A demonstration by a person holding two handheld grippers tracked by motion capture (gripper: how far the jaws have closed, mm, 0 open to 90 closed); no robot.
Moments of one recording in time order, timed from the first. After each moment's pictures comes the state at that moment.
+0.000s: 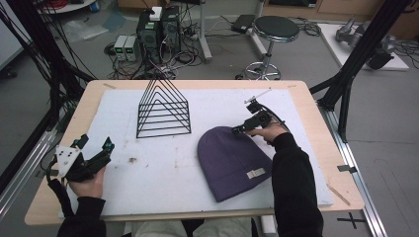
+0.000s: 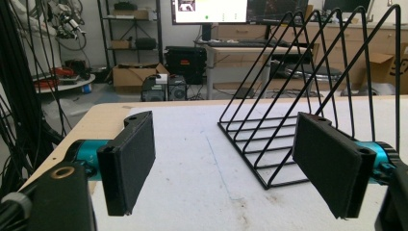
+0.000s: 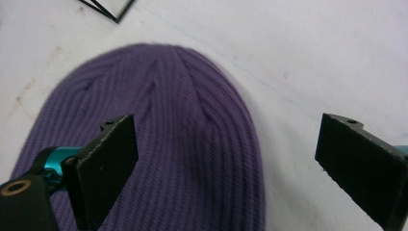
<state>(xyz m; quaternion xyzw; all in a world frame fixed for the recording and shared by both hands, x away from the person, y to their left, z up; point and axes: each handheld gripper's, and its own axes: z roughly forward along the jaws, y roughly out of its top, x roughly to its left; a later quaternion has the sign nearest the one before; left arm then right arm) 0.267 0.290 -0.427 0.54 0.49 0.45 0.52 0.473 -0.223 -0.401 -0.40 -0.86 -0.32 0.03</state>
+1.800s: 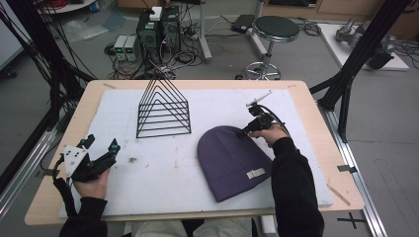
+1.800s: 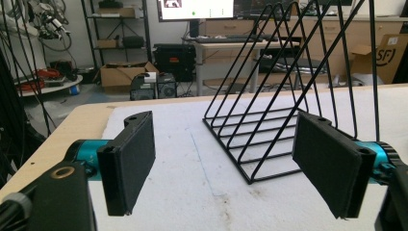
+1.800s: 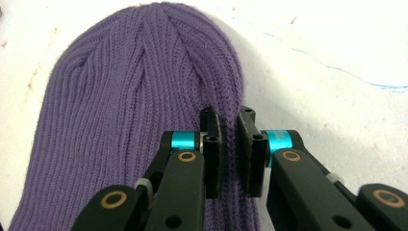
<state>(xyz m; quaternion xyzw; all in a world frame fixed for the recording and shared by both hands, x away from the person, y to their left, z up) 0.269 0.280 -0.429 0.56 0.47 0.44 0.53 0.475 -0.231 -0.412 -0.44 -0.85 -0.28 0.10</state>
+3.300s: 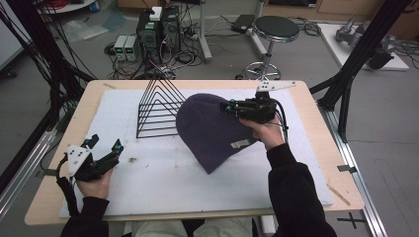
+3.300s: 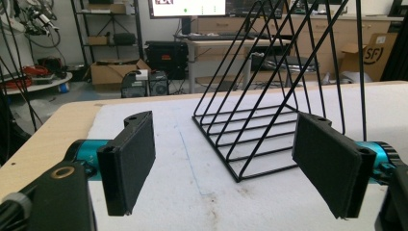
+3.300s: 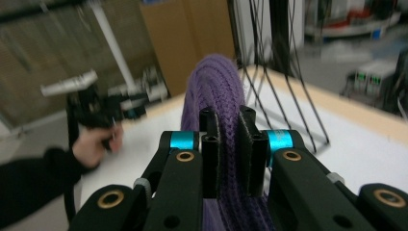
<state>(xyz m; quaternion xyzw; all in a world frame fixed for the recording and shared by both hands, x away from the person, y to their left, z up) 0.271 0.274 -0.431 0.56 0.47 0.43 0.53 0.400 -0.201 -0.304 -0.22 -0.75 -0.62 -0.02</state>
